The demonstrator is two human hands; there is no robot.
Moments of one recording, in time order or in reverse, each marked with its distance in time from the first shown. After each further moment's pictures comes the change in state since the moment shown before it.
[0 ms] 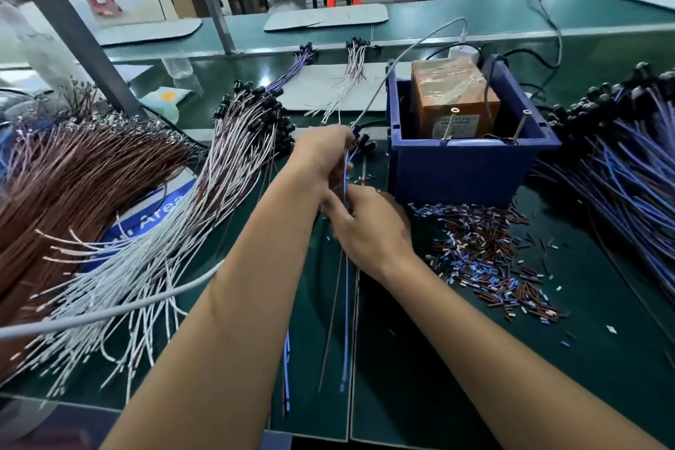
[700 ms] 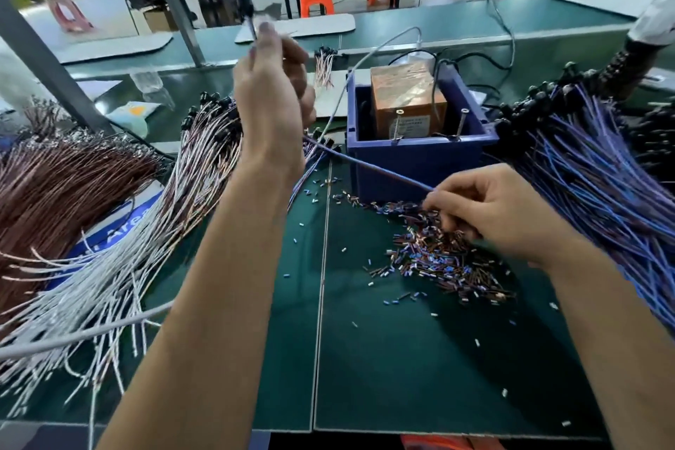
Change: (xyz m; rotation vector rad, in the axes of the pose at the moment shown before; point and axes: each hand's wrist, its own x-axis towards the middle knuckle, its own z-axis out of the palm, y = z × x) left_hand -0.074 0.053 0.008 -0.477 0.004 0.588; right_hand -0.037 0.088 -0.159 0.270 -0.088 -0.043
